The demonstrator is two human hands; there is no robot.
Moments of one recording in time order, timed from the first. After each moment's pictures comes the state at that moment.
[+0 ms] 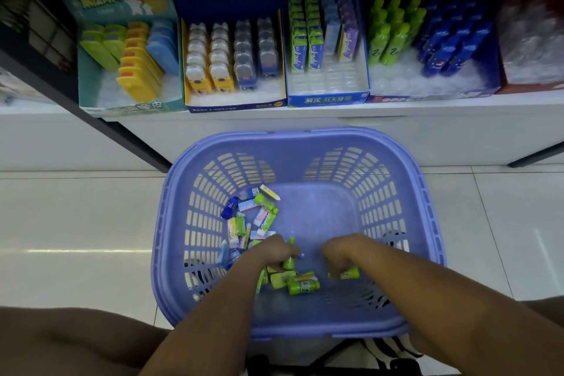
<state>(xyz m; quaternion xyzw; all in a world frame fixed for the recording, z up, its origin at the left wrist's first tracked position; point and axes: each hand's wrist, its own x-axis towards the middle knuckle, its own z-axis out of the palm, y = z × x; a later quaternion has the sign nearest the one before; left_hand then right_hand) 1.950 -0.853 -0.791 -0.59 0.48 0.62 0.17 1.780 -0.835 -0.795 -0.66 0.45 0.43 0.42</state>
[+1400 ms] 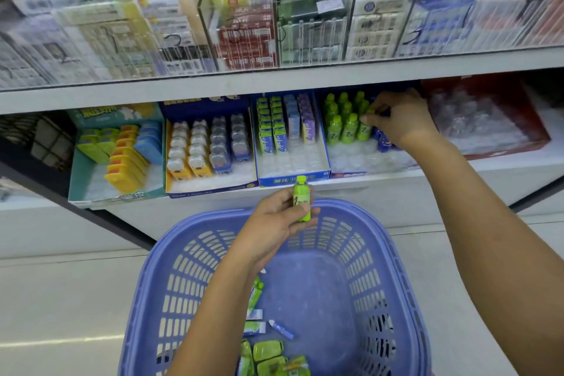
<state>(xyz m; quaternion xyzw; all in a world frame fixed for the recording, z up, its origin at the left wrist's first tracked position) 1.878 -0.934 -0.583 -0.40 0.41 0.76 -0.31 1.610 -1.012 -0.552 -0.59 0.77 -0.24 0.06</state>
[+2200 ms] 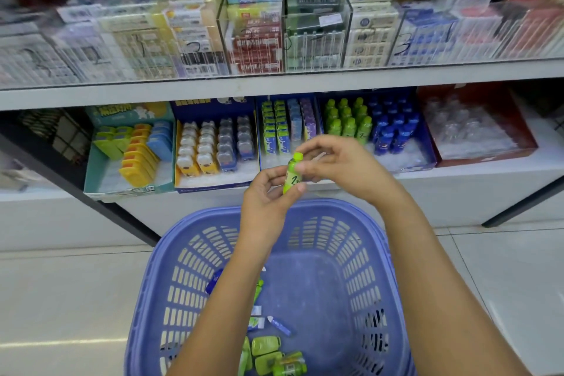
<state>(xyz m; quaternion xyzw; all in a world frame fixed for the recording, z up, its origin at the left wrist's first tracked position) 1.876 -0.932 -0.574 -0.46 0.47 0.59 -0.46 1.723 -0.939 -0.523 -0.58 0.54 -0.40 0.46</state>
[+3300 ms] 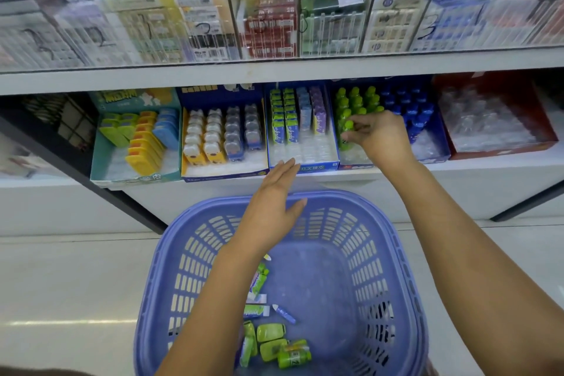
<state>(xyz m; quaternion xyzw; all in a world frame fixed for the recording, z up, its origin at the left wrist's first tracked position) 1.899 -0.945 -0.598 -0.47 0.82 0.28 -0.19 1.673 -0.990 -0.565 -0.54 0.74 -0.34 0.20</state>
